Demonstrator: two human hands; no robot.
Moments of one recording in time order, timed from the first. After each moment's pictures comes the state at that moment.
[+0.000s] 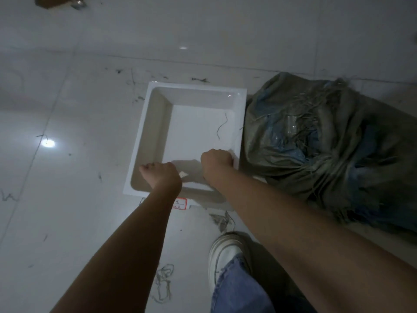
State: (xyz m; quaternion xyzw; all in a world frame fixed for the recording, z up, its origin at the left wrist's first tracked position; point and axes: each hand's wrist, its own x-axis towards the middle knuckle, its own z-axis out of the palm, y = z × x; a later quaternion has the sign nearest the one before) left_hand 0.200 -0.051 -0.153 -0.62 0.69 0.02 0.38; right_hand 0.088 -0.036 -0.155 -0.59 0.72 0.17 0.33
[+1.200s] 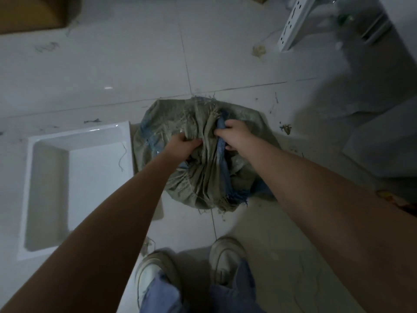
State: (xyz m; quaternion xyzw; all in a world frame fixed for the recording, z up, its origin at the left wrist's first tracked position) left_hand -0.058 0.014 -0.091 -0.48 0.63 0.60 -0.01; right_hand -0.182 0.090 -0.091 -0.12 0.80 -0.38 0.44
